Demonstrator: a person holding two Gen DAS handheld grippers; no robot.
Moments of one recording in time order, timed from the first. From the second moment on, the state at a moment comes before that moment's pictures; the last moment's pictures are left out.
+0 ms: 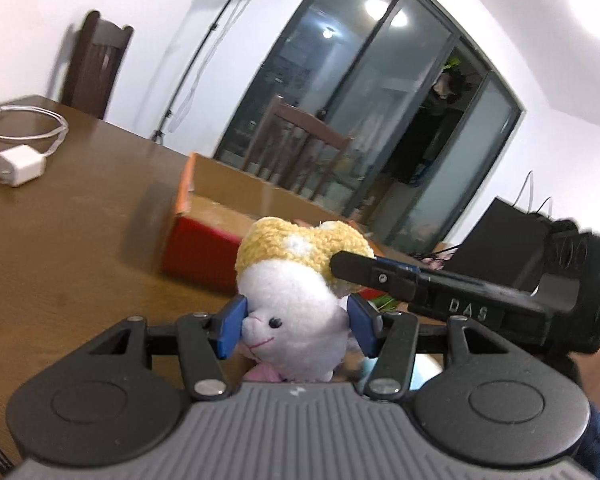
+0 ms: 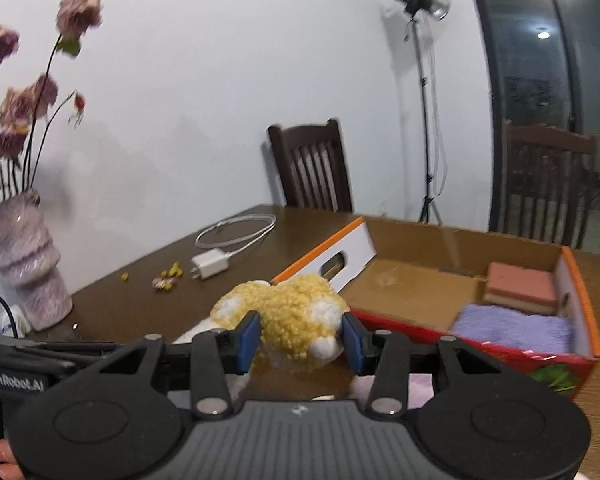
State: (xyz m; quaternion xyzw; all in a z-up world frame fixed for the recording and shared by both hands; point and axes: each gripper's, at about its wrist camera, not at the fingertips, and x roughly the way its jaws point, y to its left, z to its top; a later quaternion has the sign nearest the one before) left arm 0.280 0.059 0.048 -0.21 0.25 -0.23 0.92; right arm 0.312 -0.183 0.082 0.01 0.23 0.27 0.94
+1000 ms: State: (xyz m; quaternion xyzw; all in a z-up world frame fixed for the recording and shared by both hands) left arm 0.541 0.012 0.060 -0.02 0.32 -0.15 0.93; right arm 0.611 -0.180 0.049 0.02 0.37 0.18 0.91
